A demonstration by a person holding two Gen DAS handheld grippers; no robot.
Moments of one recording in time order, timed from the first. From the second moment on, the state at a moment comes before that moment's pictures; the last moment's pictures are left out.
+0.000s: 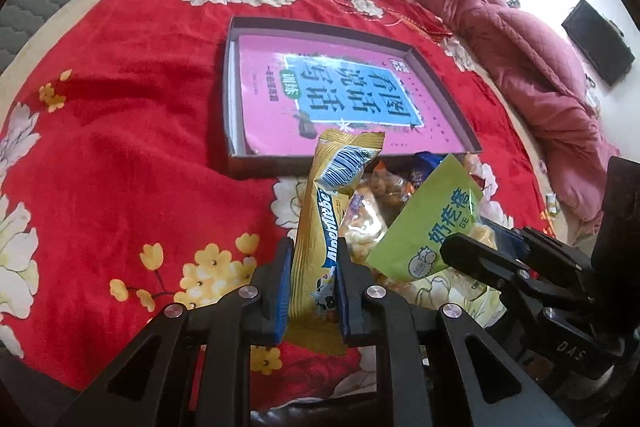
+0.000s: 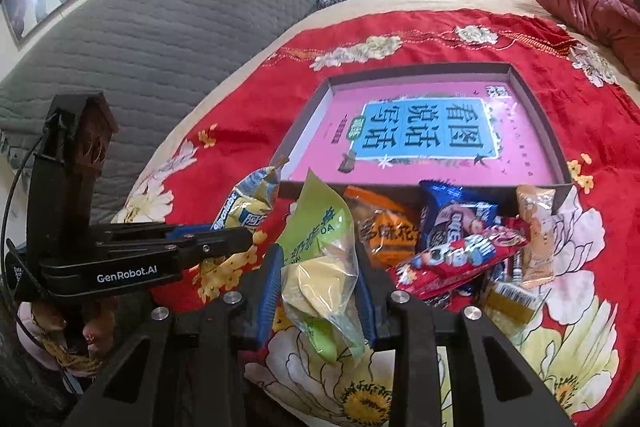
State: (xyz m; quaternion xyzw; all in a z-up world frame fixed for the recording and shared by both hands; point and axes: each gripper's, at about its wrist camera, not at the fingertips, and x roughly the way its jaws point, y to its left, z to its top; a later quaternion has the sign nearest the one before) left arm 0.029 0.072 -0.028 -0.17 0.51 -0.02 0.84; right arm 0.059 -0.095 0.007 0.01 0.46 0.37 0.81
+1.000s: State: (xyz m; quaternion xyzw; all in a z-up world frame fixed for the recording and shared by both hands) left arm 0.093 0.062 -0.013 -0.17 0.49 0.02 0.85; right arm 0.138 -0.153 0.029 0.08 0.41 0.31 0.86
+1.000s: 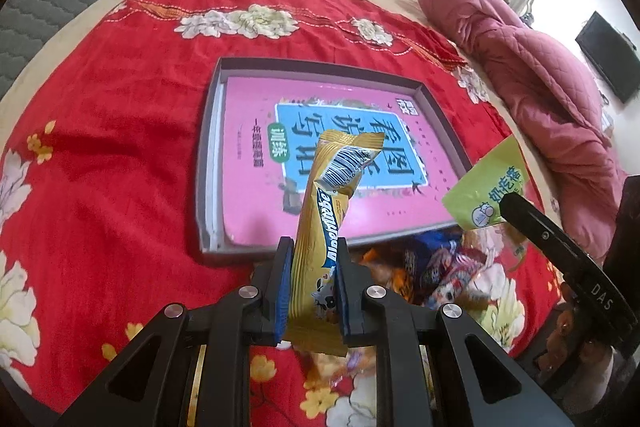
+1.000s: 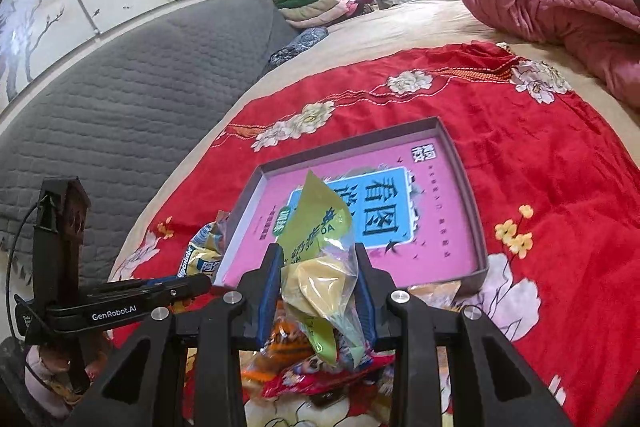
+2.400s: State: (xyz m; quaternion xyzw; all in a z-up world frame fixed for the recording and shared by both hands) left arm 0.149 0.064 -0.057 -0.15 0.52 0.08 0.84; right arm 0.210 -0.158 -0.032 0.06 0.47 0.24 0.85
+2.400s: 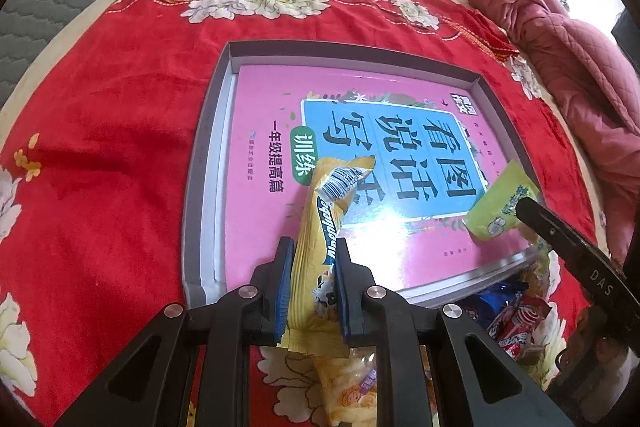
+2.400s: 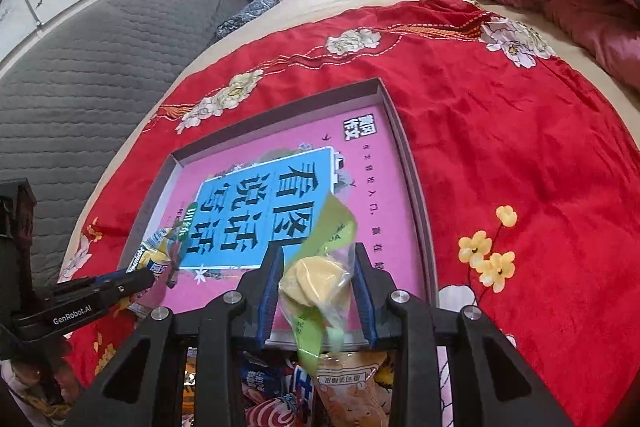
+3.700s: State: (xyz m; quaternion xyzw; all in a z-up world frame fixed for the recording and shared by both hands) left arm 0.159 0.077 -0.052 -0.17 0.51 0.08 0.84; right arm 0.214 -0.167 -0.026 0.05 0.46 0.21 0.86
